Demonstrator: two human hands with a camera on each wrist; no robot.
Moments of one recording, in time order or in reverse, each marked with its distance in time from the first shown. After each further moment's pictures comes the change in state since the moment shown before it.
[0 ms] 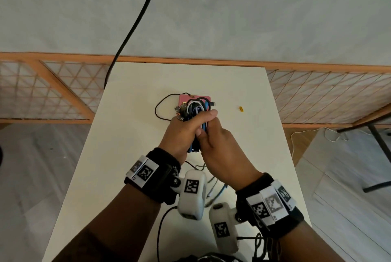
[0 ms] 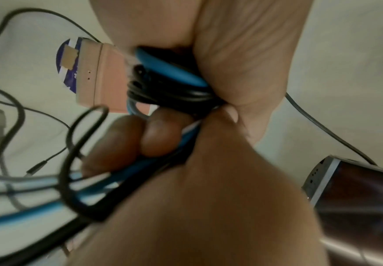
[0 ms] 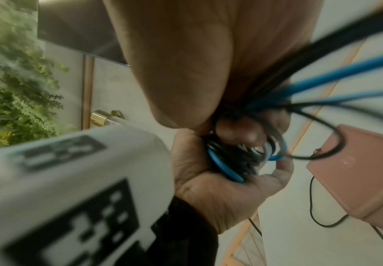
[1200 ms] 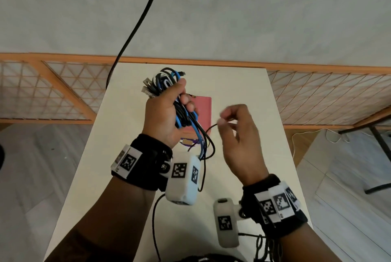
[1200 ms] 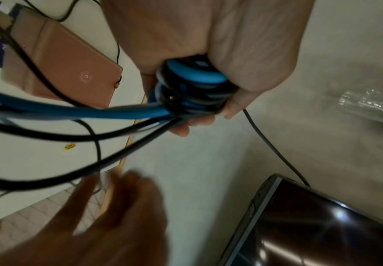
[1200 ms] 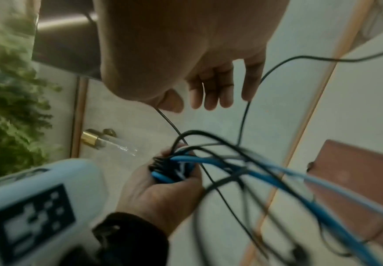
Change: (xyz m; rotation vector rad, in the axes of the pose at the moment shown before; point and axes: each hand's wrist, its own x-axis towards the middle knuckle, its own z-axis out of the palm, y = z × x) left_hand -0.003 0.053 -0.001 -0.392 0.111 0.098; right_hand -0.003 0.011 -0.016 0.251 0.394 -0.067
